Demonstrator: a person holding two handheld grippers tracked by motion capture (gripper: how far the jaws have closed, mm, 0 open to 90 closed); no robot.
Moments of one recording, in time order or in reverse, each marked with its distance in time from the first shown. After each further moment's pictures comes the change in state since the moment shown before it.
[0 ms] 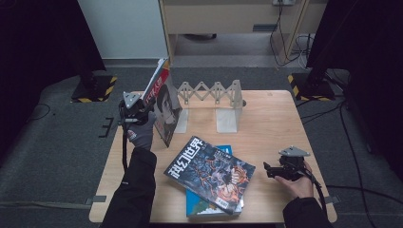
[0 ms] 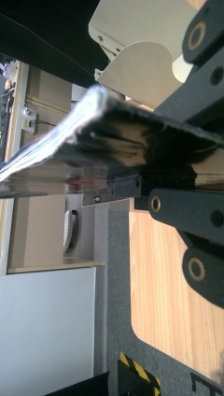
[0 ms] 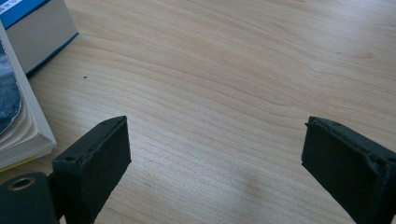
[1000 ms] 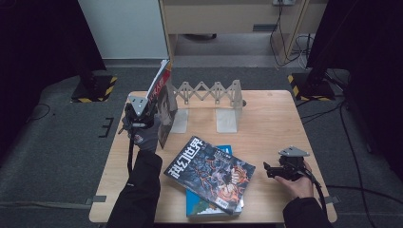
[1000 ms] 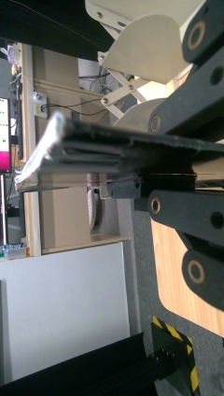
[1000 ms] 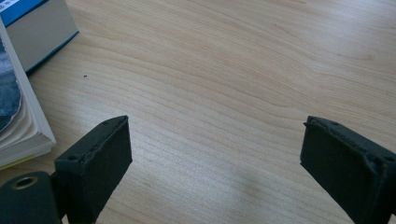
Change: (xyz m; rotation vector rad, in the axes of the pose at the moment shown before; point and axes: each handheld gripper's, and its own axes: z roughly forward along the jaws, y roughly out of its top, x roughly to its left) left arm -0.017 -0.010 -0.004 -0.090 0.080 0.136; right arm 0.000 0.000 0.000 0.002 -0.002 -0.008
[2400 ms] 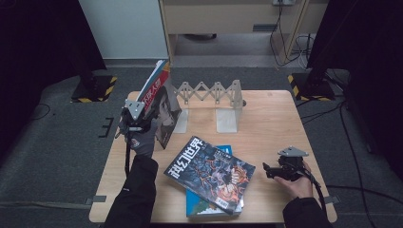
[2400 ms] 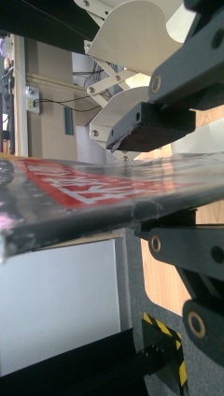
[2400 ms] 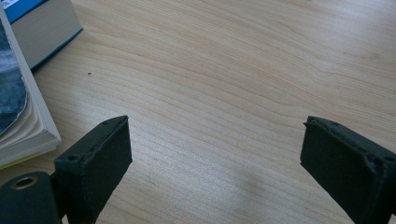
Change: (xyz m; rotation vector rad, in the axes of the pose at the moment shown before) left arm 0.010 -0.012 -0.004 0.021 0.011 -0.017; right arm 0.001 0.000 0.001 0.008 0.010 -0.007
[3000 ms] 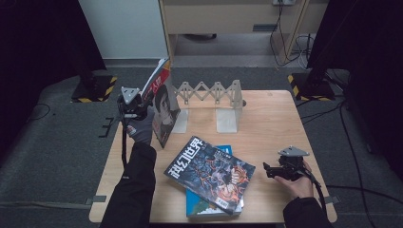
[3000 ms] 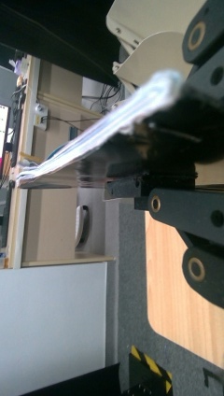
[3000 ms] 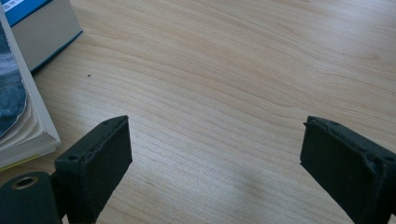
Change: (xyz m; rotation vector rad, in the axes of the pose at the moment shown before) left arm 0.008 0.035 0.020 0.032 -0.064 -0.112; right arm -0.001 0.001 0.000 -0.005 0.002 0.007
